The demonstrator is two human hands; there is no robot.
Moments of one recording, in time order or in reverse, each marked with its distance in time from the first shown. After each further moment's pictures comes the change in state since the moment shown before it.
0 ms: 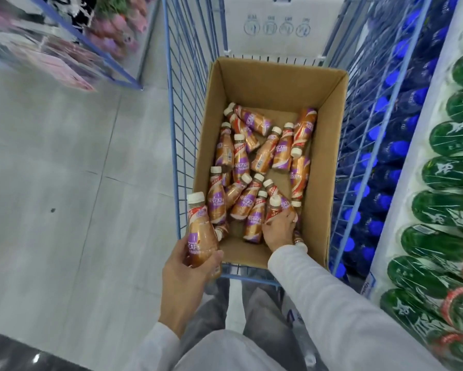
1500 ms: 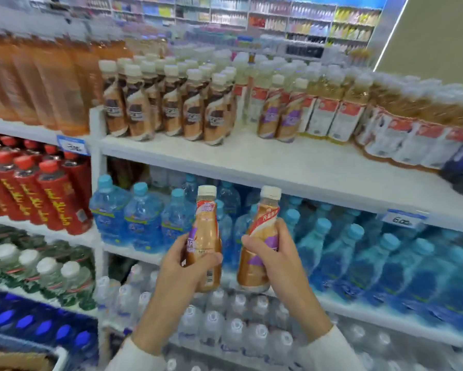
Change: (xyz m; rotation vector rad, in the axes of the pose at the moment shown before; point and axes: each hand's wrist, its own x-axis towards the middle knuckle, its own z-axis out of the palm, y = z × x) left_hand -0.513 -0.113 -0.021 0.447 -1.641 0.893; right_hand -0.732 0.349 -0.093 1.459 1.358 -0.123
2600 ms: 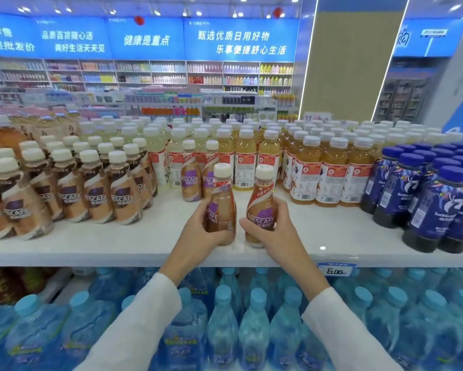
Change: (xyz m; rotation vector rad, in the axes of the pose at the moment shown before) left_hand 0.180 0.085 0.195 0.291 -0.414 0.407; right_hand 0.148 -0.058 -0.157 -0.200 0.269 -0.243
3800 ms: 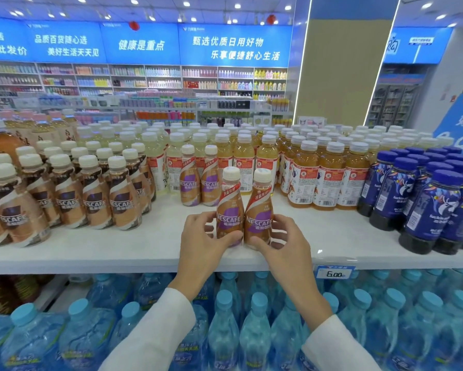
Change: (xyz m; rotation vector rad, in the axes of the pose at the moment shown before) left_hand -0.009 0.003 0.017 0.227 0.275 0.049; right_hand -0.022 0.019 0.001 -0.184 0.237 -0.063
